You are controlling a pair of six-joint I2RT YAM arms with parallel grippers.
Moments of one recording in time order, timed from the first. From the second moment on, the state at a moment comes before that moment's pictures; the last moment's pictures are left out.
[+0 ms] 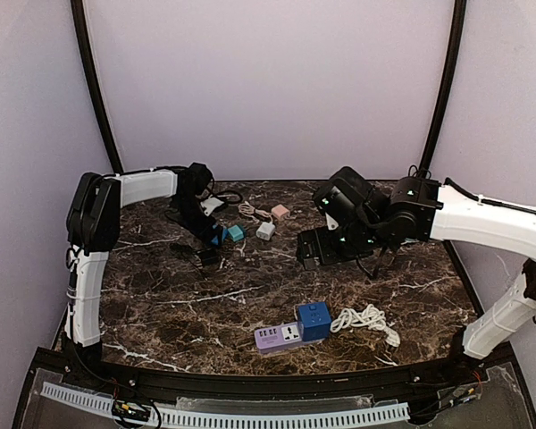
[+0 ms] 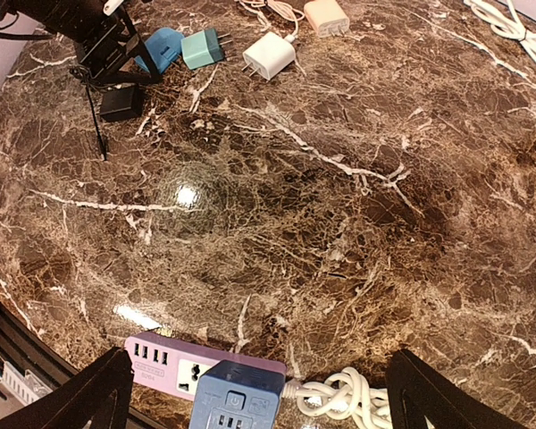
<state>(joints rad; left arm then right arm) -0.39 2.27 1.82 -0.88 0.05 0.27 1.07 1.47 1.35 -0.86 0.29 0.66</state>
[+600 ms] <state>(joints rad) -0.42 2.26 1.81 -0.81 0.00 0.26 1.07 1.48 1.35 -0.86 0.29 0.66</state>
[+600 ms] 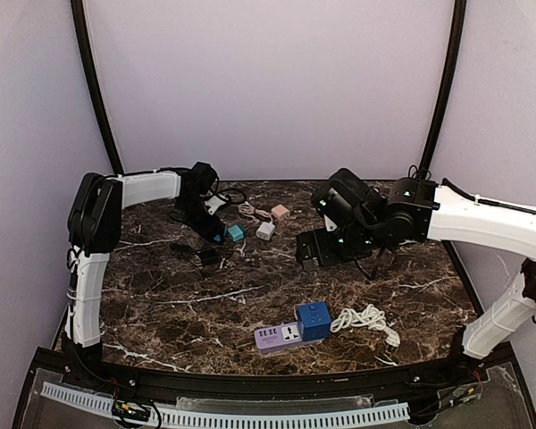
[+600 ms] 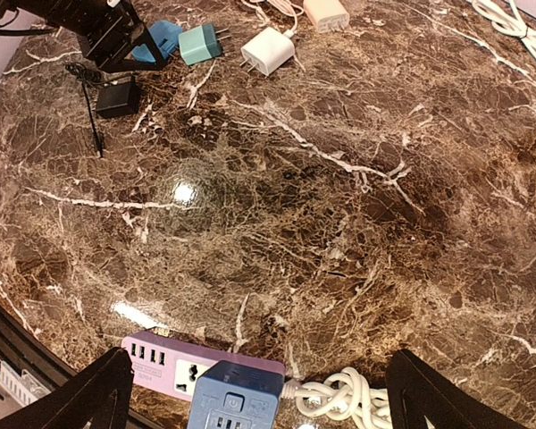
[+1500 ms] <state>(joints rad) -0.43 2.24 1.84 -0.86 -0.09 0.45 1.07 1.45 1.35 -0.86 0.30 0.65</state>
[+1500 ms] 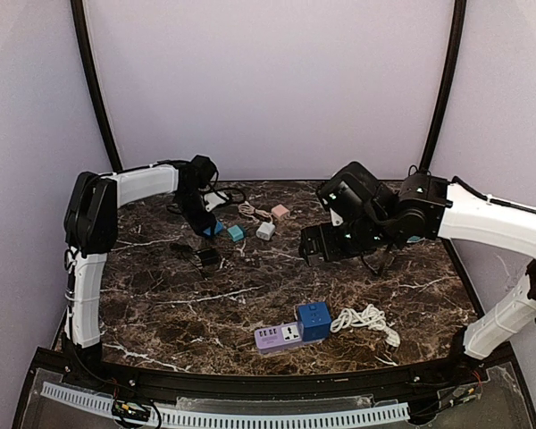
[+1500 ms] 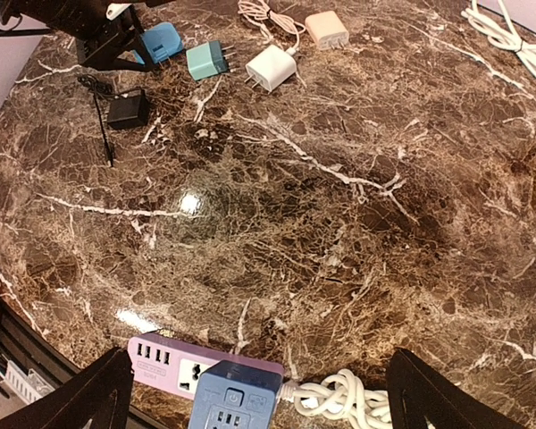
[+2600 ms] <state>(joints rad) -1.23 1.55 1.55 -0.38 -0.34 1.43 0.93 1.17 1.29 -0.46 -0.23 0.24</state>
